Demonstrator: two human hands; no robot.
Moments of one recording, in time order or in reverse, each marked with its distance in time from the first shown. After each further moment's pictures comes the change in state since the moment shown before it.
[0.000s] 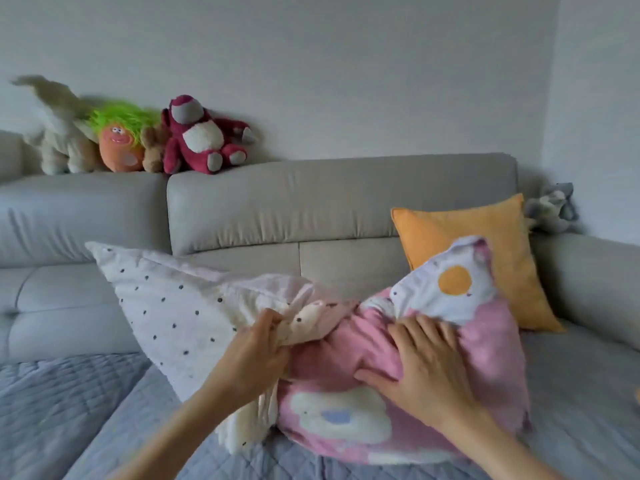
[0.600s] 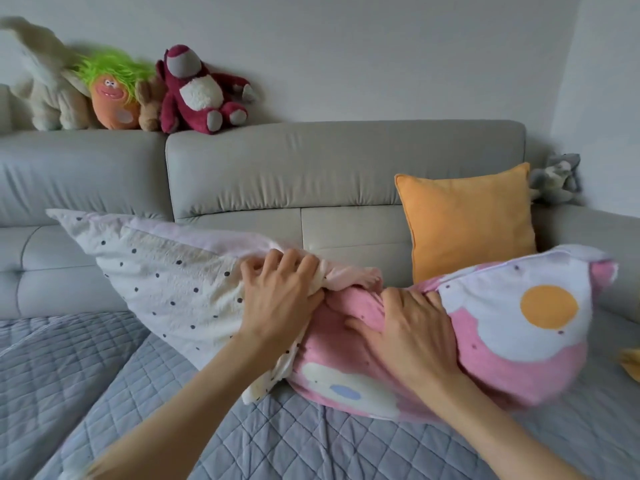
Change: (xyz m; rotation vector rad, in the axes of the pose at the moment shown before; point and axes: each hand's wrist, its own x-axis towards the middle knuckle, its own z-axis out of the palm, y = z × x) left_hand 0.011 0.006 0.019 0.669 0.297 0.299; right_hand -0.002 -0.036 -0.007 -0.090 -0.105 0.080
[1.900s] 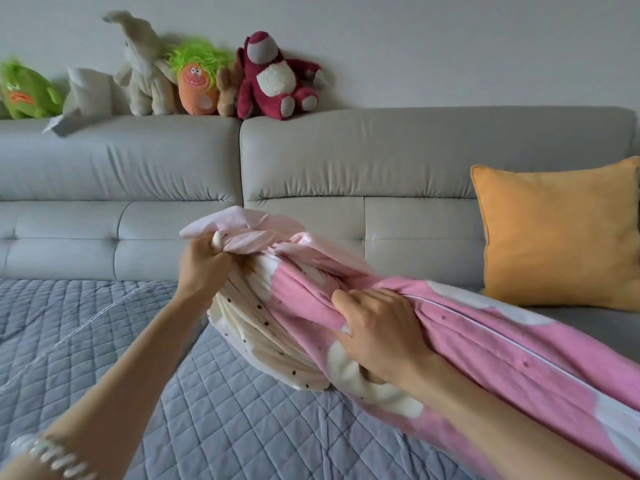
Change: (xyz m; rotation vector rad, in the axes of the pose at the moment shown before) left_hand -0.047 -0.190 -0.013 -0.833 0.117 -0.807; right_hand 0.024 -0.128 0.013 0.451 -0.046 -0.363
